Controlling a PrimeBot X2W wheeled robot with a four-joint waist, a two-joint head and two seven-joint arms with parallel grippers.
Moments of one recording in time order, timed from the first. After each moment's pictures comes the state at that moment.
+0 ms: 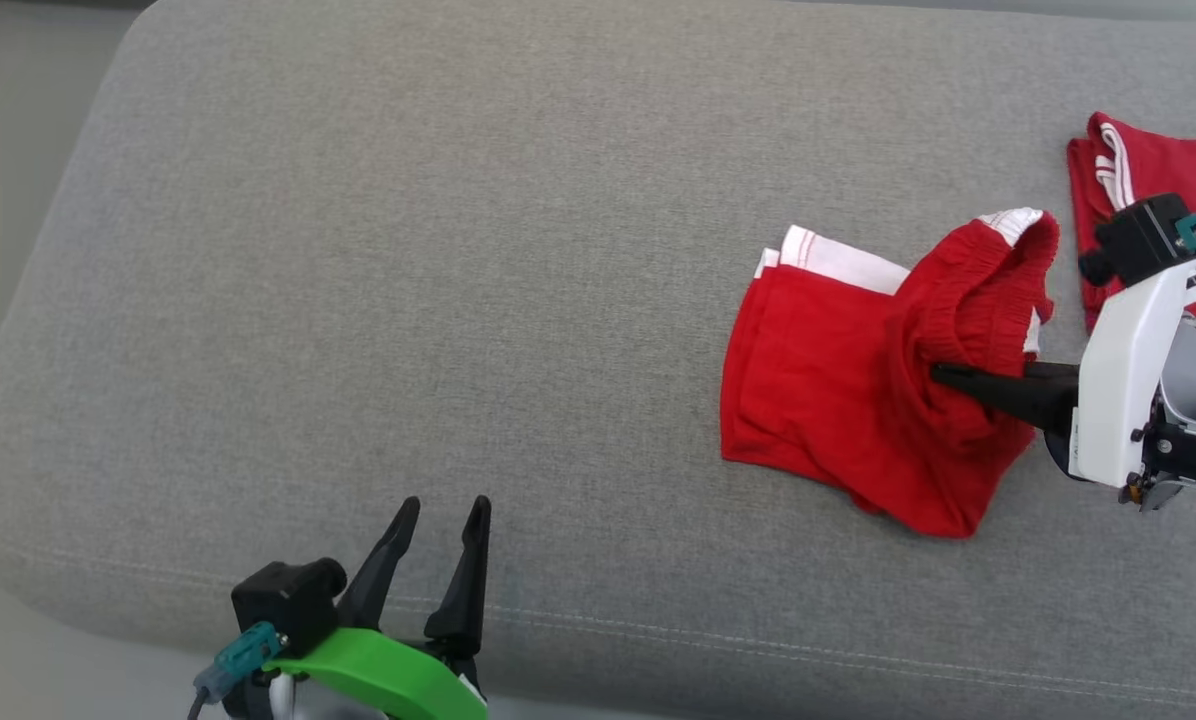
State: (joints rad) left arm 0.06 0.12 -0.42 -0.08 -0.60 0.06 -0.08; right arm -0.42 -0.77 0.61 -0.06 1.21 0.03 0.66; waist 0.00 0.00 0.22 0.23
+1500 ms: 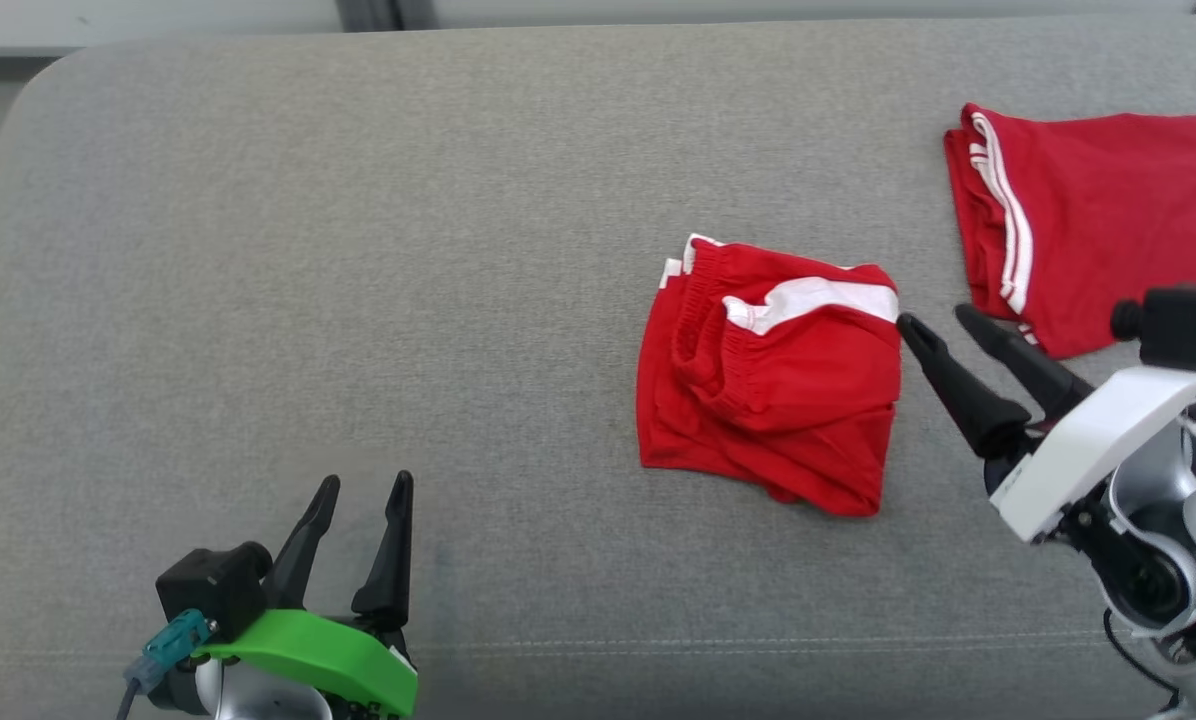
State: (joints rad) left arm 0.02 0.17 -0.36 -0.01 -0.61 0.05 -0.14; right arm -0.20 -0.57 0.47 -0.18 0.97 -0.12 0.16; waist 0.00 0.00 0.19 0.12
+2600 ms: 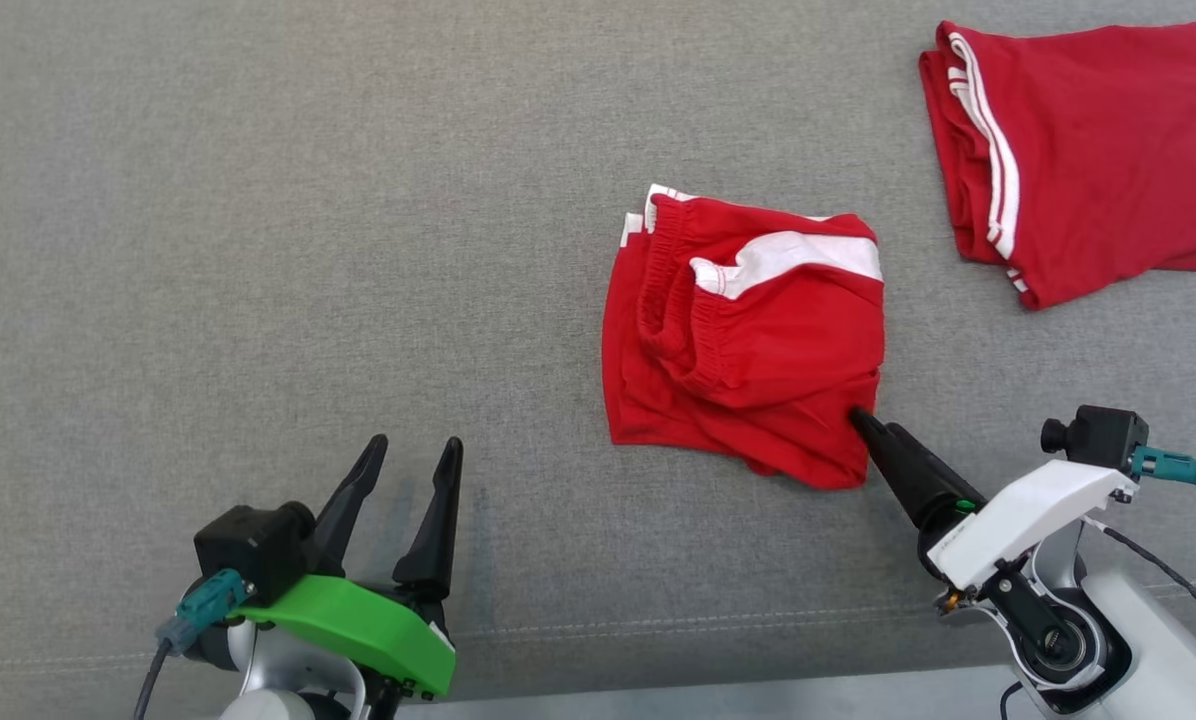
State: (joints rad) left arm -0.02 0.17 -0.41 -0.11 -0.58 0.07 -0.05; right arm -0.11 -0.34 0.47 0.11 1.21 -0.01 0.04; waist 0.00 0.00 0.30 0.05
